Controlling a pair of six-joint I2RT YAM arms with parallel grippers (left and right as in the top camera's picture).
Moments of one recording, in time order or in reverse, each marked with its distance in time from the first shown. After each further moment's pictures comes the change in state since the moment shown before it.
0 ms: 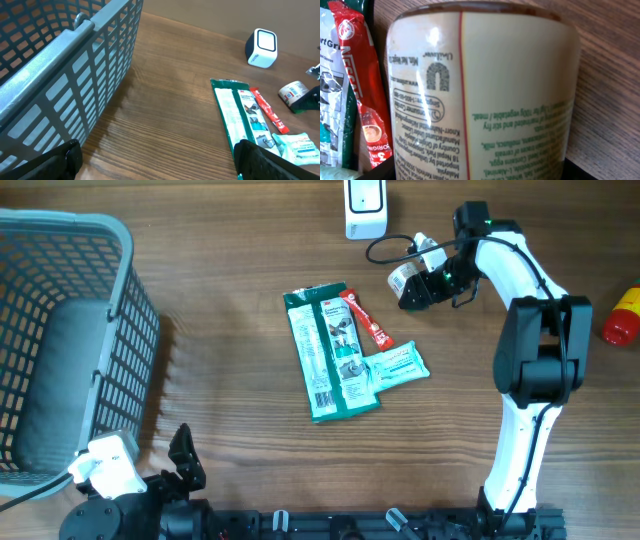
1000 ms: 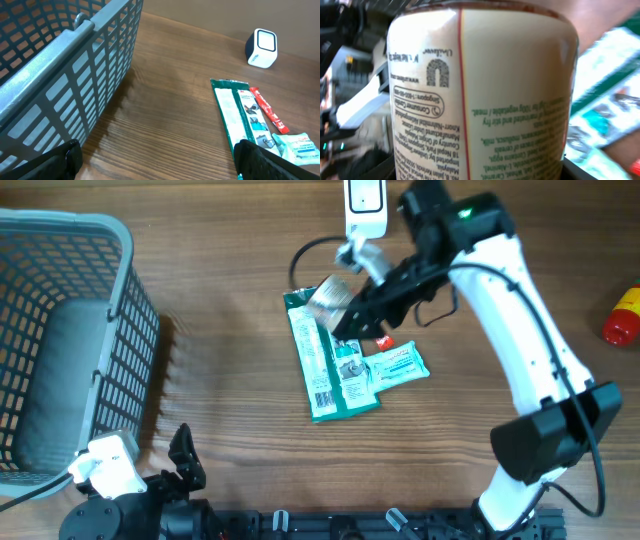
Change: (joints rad) left arm 0.000 0.000 0.000 0.000 0.000 0.000; right arm 0.362 -0.420 0.155 -0.558 -0.357 -0.083
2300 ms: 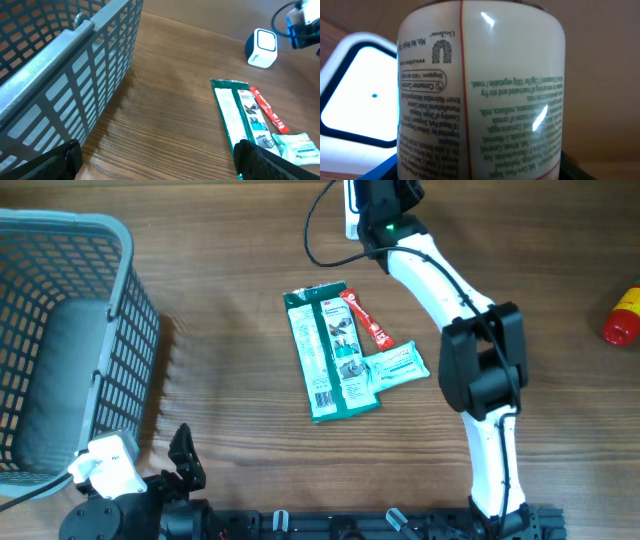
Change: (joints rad) left arm 0.000 0.000 0.000 0.000 0.000 0.000; right arm -0.010 0.440 0.002 1.380 1.443 0.010
